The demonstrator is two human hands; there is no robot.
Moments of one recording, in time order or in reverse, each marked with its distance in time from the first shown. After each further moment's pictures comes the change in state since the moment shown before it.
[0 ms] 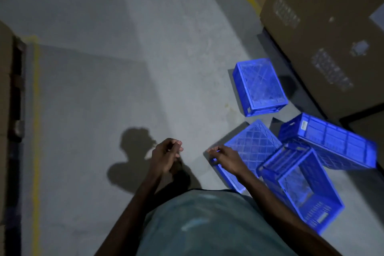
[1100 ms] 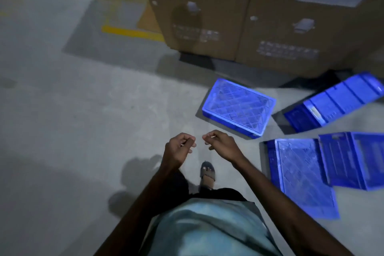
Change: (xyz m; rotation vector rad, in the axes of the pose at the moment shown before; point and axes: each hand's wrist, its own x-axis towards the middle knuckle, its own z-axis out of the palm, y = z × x) left_hand 0.628 0.479 0.164 0.604 -0.798 0.257; right_hand 0.492 -0.357 -0.244 0.621 0.609 0.193
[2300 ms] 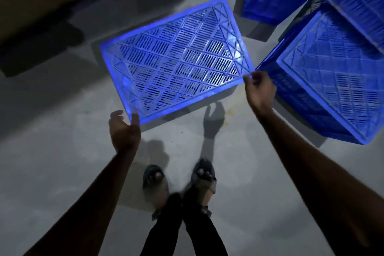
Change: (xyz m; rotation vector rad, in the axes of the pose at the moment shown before) left_hand 0.617 -0.313 0.196 0.678 -0.043 0.218; right_hand 0.428 0.411 -0.063 0.220 1.196 0.529
